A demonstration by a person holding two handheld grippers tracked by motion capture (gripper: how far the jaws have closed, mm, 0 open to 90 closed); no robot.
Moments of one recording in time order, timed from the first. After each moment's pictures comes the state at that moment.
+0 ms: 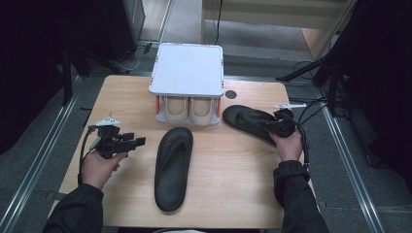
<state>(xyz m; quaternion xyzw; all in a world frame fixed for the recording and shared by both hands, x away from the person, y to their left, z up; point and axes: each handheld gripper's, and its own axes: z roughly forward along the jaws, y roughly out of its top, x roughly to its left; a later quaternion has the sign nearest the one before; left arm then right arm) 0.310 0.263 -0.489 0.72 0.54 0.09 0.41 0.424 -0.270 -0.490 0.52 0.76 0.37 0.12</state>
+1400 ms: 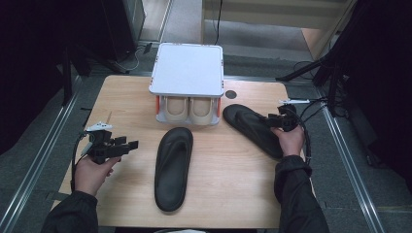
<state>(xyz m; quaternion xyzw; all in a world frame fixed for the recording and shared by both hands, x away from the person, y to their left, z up) 0.291 0.279 -0.491 0.71 0.56 0.10 0.41 0.457 -0.290 -0.504 0.52 0.75 0.39 0.12</state>
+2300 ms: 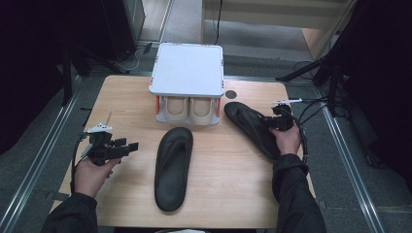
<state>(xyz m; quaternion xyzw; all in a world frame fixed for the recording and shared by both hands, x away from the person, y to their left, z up) 0.289 0.277 -0.494 0.72 0.56 0.10 0.40 0.461 -0.278 -0.509 0.53 0.77 0.33 0.13</state>
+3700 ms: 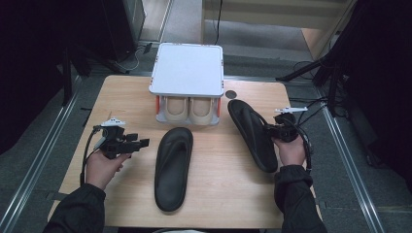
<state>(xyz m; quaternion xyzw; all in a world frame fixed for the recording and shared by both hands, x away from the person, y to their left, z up) 0.313 0.251 -0.491 0.74 0.53 0.09 0.41 0.397 -0.266 -0.477 0.52 0.77 0.33 0.15</state>
